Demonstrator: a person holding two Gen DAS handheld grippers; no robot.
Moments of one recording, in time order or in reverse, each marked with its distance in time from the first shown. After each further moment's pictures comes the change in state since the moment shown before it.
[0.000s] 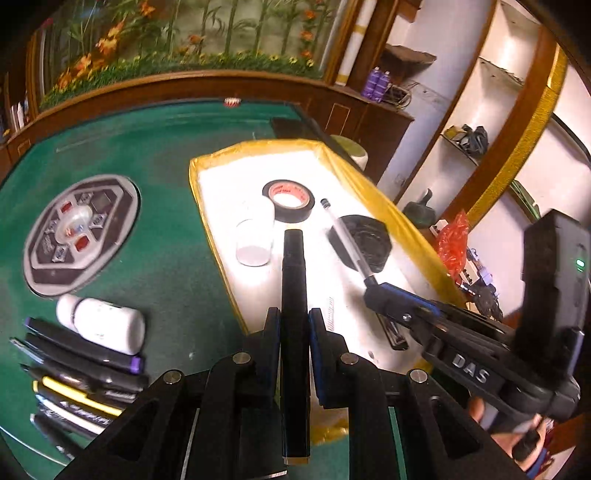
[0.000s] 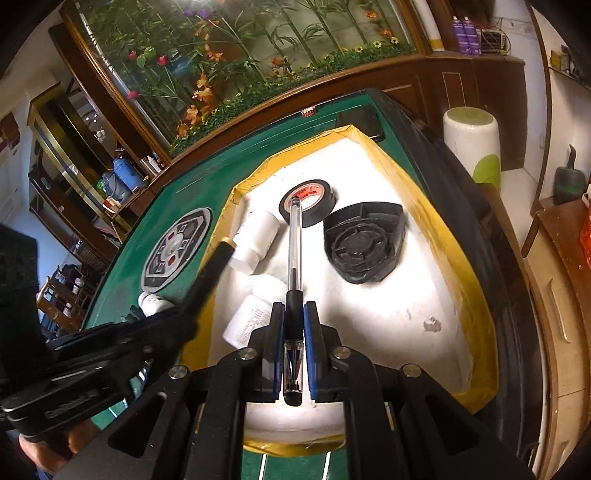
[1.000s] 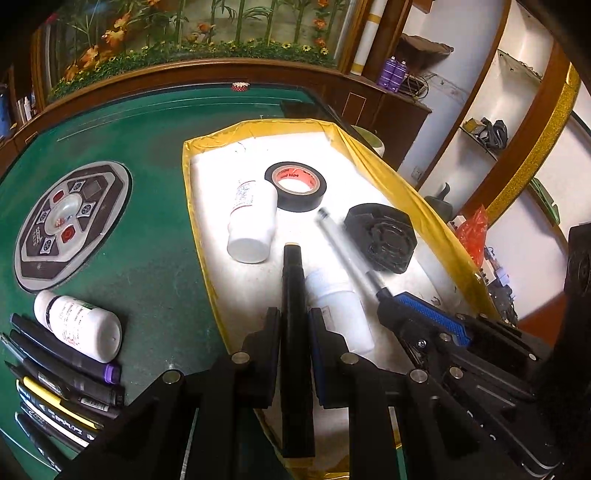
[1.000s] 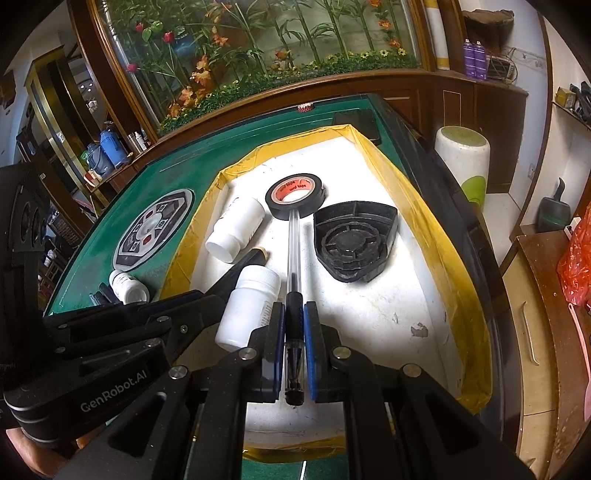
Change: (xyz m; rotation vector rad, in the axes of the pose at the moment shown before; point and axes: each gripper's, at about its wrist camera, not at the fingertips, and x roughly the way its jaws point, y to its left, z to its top) left arm 0.032 -0.009 0.000 -0.026 0.030 0.054; right arm 0.009 0.007 -0.005 -0.109 0.014 -0.113
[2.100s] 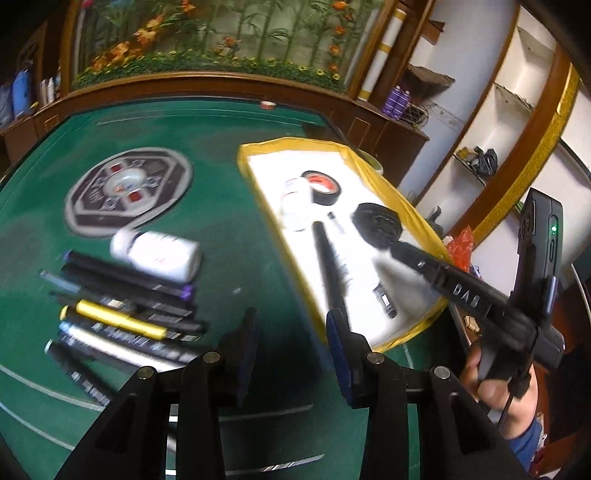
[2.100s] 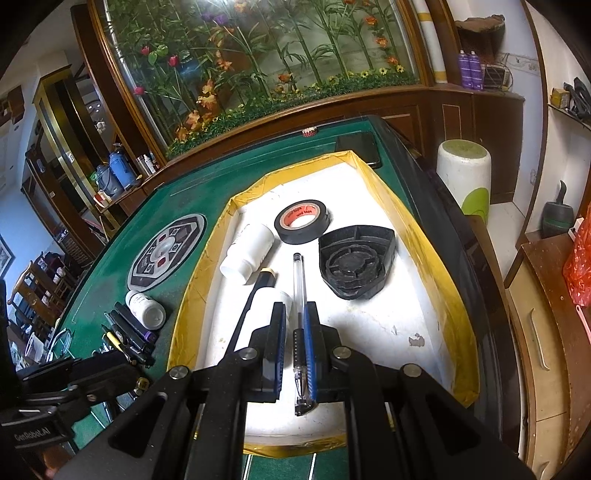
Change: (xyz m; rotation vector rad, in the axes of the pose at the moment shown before) left arm -0.082 0.046 -0.055 -0.083 -0.084 -0.033; right arm -0.017 0.001 0.001 0.021 -0.096 0.037
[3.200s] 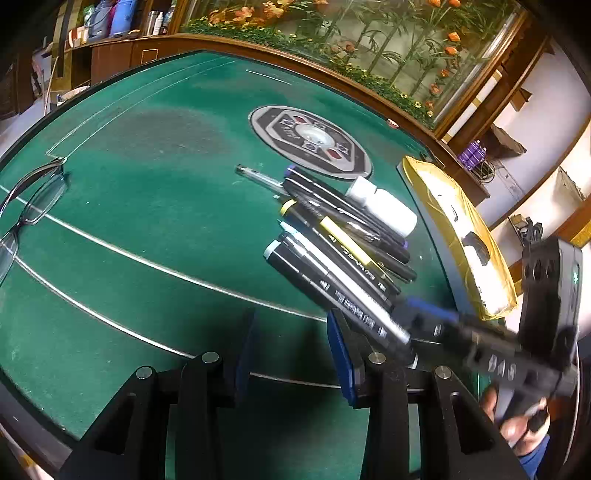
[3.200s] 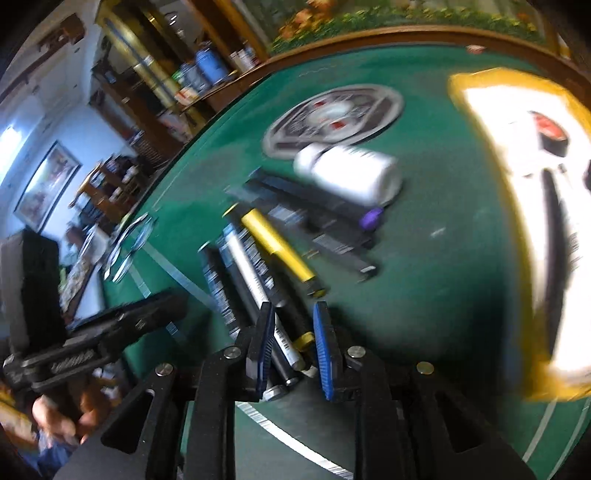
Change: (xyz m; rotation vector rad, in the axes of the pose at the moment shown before) left arm -0.061 0.168 -0.074 -0.322 -0.018 0.099; right arm 0.059 0.172 -0.075 -0.212 0.392 0.333
